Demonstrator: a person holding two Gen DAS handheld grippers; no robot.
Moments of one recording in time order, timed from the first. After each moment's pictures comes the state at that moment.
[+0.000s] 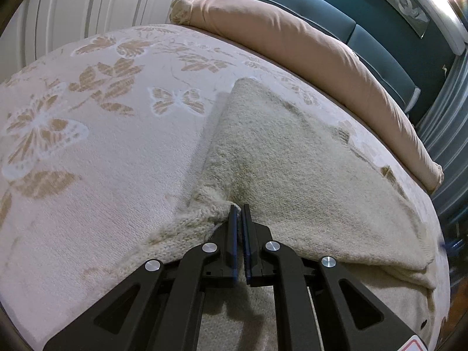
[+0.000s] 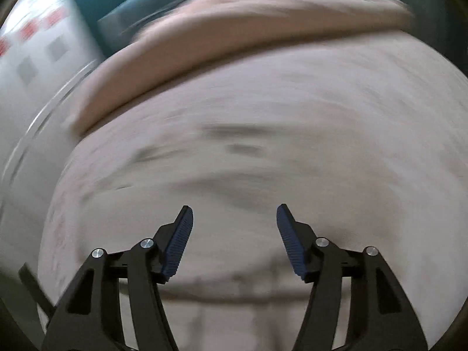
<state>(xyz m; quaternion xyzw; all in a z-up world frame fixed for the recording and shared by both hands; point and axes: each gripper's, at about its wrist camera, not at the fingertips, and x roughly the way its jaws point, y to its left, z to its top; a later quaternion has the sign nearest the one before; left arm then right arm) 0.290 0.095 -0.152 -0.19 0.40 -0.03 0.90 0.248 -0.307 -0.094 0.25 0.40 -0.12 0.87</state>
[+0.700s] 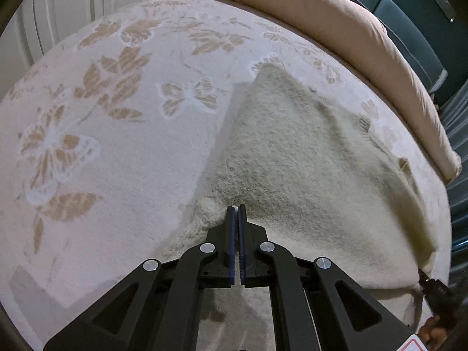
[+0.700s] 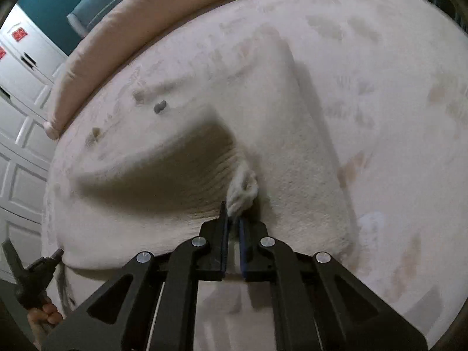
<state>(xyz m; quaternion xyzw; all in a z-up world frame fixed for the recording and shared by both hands) 0.318 0.095 -0.126 -0.16 0.51 0.01 0.84 0.253 -0.344 -0.146 0.29 0.47 -0.10 0.83</state>
